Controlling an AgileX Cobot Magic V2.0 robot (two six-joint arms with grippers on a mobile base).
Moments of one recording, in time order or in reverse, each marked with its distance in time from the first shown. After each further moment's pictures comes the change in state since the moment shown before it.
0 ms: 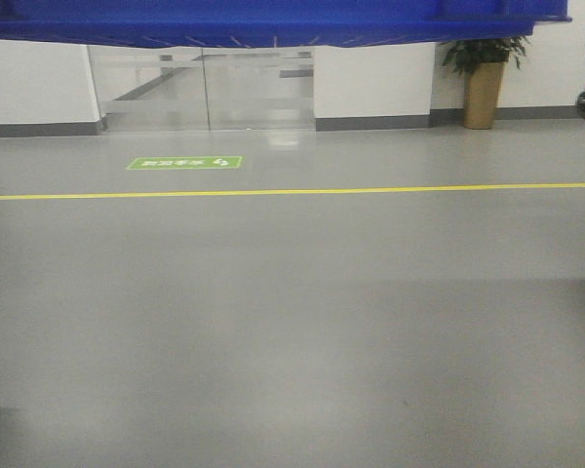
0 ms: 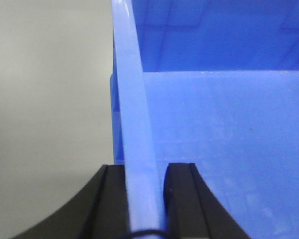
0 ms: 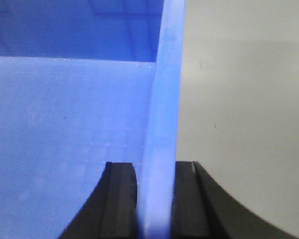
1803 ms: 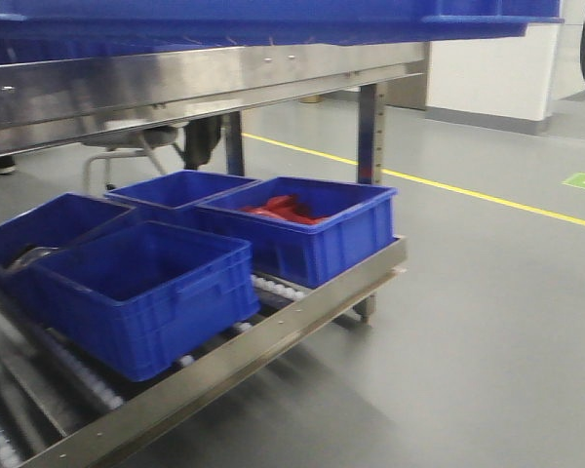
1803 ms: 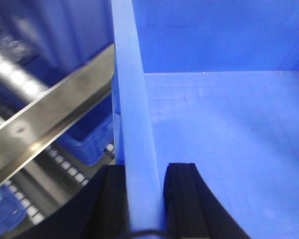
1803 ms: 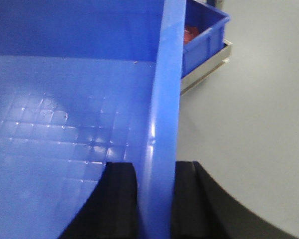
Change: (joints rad) left arm -0.003 0.002 0.000 0.013 -0.008 0.000; right arm 0.000 0.000 0.000 0.000 -0.006 0.001
